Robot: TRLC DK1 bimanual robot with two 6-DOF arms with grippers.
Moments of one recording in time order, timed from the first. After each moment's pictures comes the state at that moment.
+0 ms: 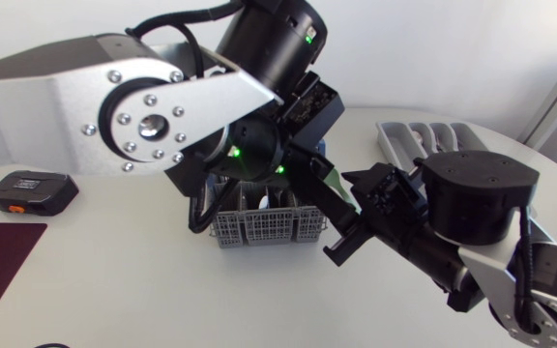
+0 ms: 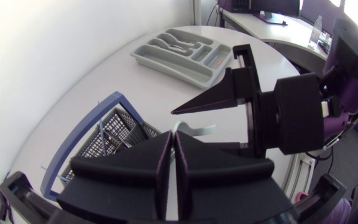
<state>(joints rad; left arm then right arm) -0.92 1.59 1.33 -0.47 -0.06 0.10 0.73 1.13 0.48 0.32 0.27 -0.40</state>
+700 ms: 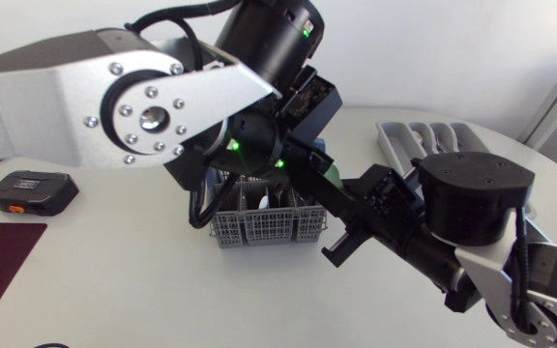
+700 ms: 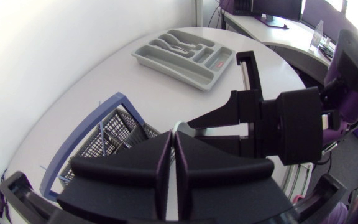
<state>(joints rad) -0.91 1.60 1.34 -0.48 -0.05 0.08 0.73 1.14 0.48 0.33 0.27 -0.41</state>
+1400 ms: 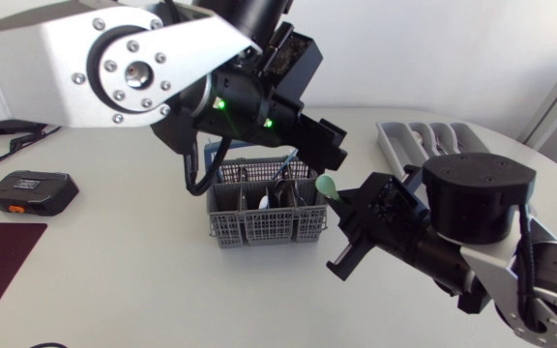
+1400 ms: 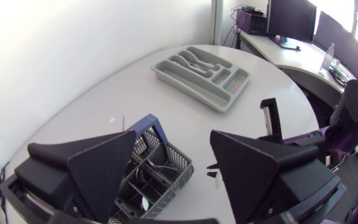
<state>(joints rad) -0.82 1.60 1.41 -0.44 -0.05 0.05 0.69 1.11 0.47 0.23 0.12 -0.41</state>
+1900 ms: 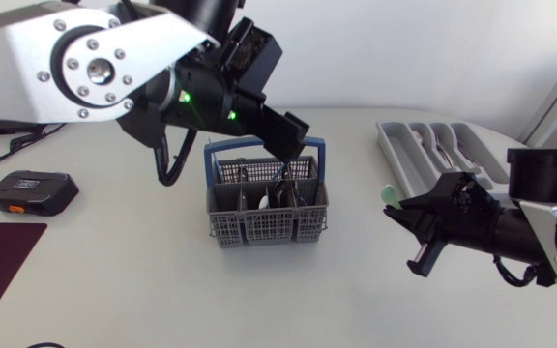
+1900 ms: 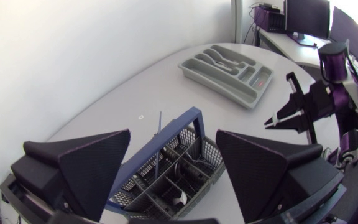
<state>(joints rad) -0.73 1.55 1.34 -0.42 -0.11 0.14 0.08 1.08 0.47 -0.04 -0.46 -0.69</state>
